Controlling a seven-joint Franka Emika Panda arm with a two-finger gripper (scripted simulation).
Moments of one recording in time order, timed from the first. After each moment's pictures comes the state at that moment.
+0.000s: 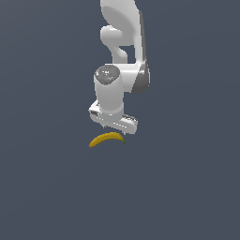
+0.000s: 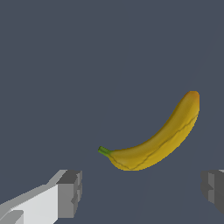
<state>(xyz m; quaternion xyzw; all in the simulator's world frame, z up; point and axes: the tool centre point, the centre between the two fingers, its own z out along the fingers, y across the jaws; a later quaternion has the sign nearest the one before) -0.012 -0.026 0.140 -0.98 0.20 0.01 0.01</state>
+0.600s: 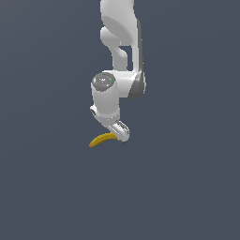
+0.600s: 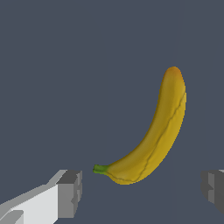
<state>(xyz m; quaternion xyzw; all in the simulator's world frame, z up) -0.018 -0.040 0.112 -0.93 0.37 0.01 0.01</state>
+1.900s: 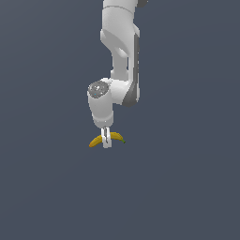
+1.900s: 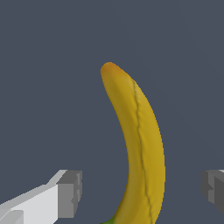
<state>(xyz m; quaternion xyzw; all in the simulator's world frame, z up) -0.032 -0.071 0.070 -0.77 0.64 0.00 0.00</state>
